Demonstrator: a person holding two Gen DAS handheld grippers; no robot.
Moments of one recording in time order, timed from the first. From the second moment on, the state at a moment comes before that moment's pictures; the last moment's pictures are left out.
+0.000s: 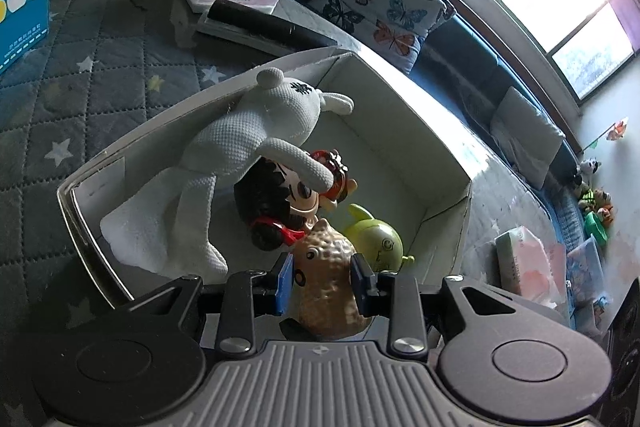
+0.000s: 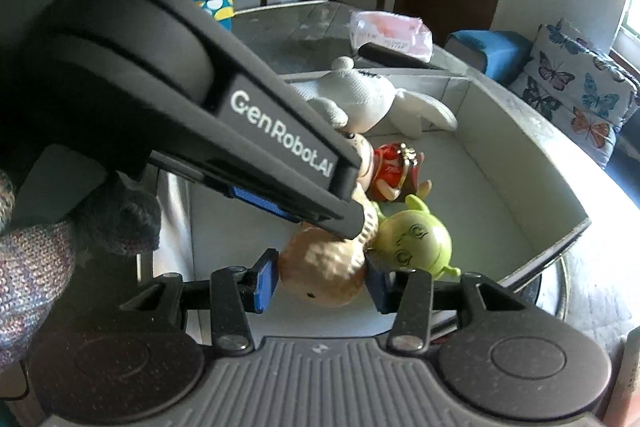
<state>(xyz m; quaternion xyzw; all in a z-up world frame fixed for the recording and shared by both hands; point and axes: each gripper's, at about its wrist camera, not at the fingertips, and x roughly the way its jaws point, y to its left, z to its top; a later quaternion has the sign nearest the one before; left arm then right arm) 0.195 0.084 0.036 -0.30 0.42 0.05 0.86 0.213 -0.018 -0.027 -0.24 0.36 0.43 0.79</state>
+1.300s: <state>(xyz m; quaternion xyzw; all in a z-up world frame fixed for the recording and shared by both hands) 0.170 0.071 0.060 -0.31 0.38 0.04 0.87 0.186 -0.072 0.009 -0.13 0.30 0.43 0.84</state>
